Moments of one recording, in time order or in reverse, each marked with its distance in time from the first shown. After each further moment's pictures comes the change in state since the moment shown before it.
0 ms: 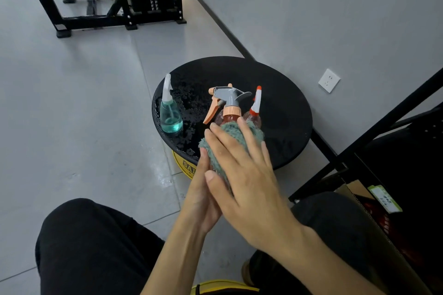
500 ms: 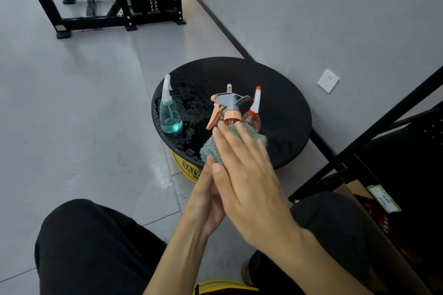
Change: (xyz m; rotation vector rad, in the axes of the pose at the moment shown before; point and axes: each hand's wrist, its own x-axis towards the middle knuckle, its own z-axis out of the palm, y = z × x) left_hand 0.001 -0.010 -0.005 0.037 -0.033 0.000; right_hand 0.000 0.002 0.006 -0.031 0.067 0.031
